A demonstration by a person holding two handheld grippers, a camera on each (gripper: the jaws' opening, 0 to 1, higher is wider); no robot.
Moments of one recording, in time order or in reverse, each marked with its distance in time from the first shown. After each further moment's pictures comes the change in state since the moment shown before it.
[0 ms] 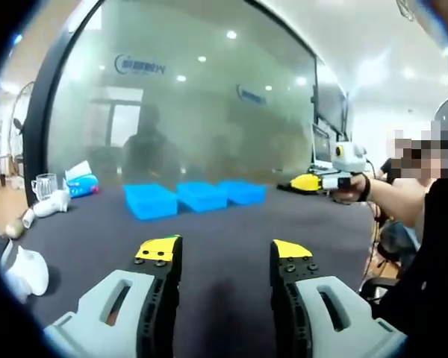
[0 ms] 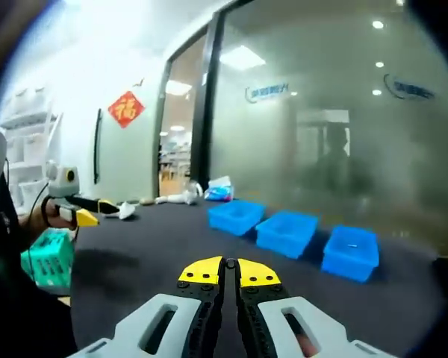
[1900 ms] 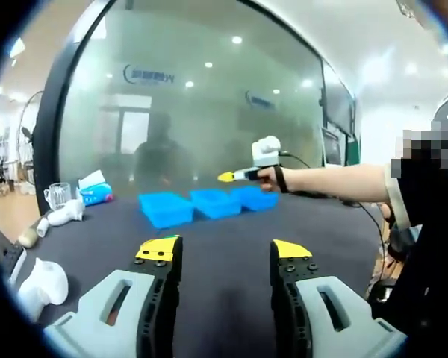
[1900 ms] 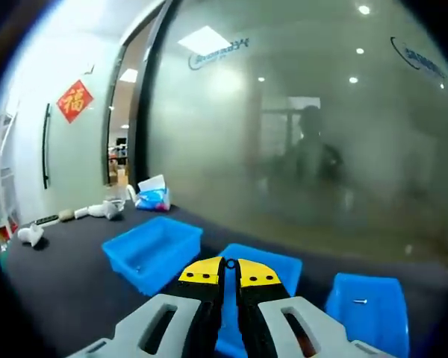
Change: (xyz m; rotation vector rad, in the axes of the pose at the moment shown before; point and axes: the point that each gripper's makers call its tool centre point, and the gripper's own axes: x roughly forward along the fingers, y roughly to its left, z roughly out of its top) left arm -0.010 0.017 0.012 0.024 -0.019 0.063; right arm 0.232 -0.111 0.015 0.009 0.092 -0.179
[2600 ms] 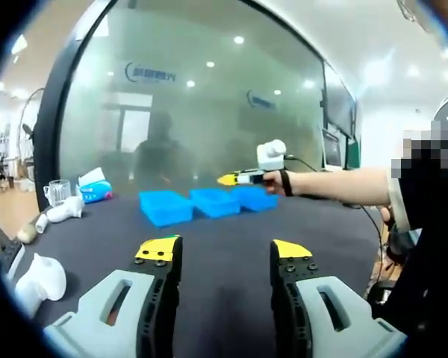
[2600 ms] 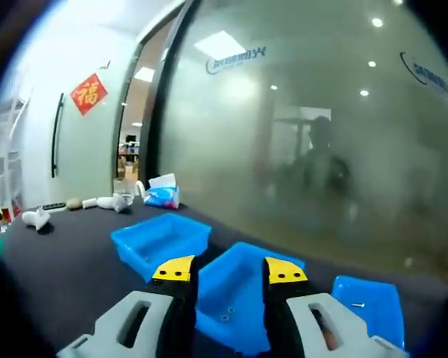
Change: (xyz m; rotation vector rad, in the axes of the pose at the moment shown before) left arm 0.000 0.000 -0.002 -0.019 -0.004 0.002; right arm -0.022 0.010 -0.003 -0.063 -0.045 0.046
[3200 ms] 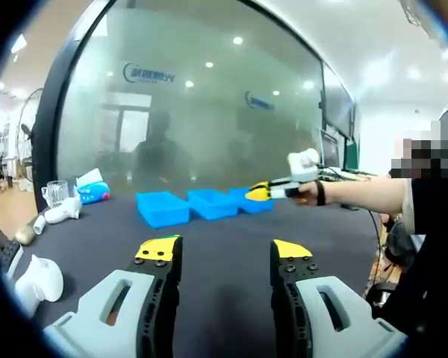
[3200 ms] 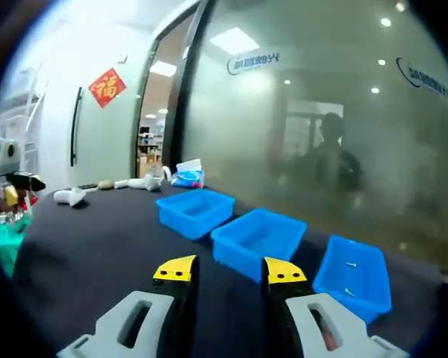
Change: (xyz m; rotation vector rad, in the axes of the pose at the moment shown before) left arm 0.003 -0.007 0.004 -0.003 -0.004 -0.011; right arm -0.107 0.031 -0.038 -0.031 0.049 0.080
